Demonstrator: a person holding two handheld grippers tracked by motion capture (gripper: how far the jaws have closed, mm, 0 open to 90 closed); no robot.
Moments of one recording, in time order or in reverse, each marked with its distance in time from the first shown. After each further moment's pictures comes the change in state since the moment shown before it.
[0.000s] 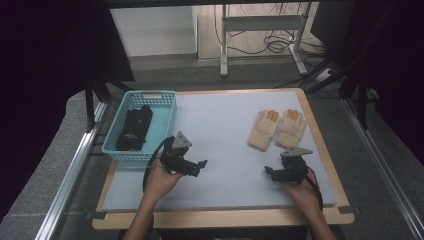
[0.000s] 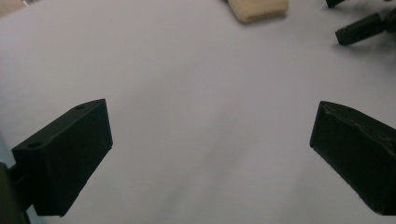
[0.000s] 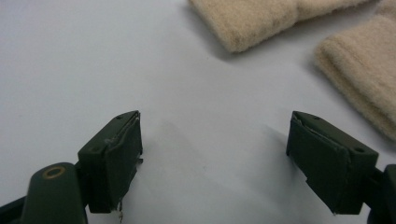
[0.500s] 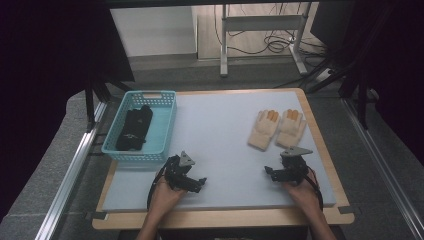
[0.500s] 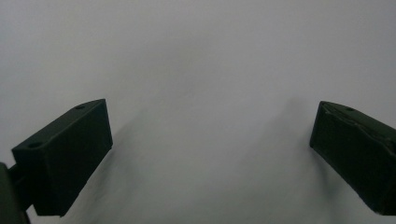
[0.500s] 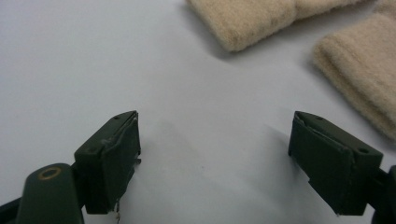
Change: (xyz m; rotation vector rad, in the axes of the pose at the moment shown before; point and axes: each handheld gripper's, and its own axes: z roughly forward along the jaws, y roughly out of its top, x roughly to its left) left arm -0.008 -0.057 0.038 0.138 0.043 -0.033; right arm 0.000 0.000 0.000 0.005 -0.006 0.006
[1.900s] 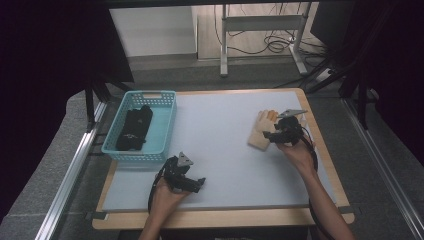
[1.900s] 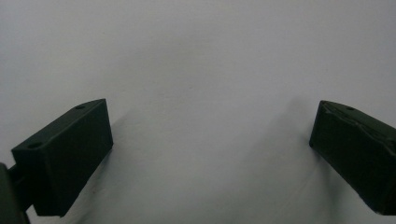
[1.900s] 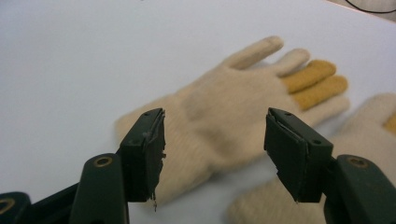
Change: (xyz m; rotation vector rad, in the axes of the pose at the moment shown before) left arm 0.003 -0.003 0.001 -0.013 -0.016 -0.046; right arm -0.054 0.097 0.030 -0.006 0.012 0.005
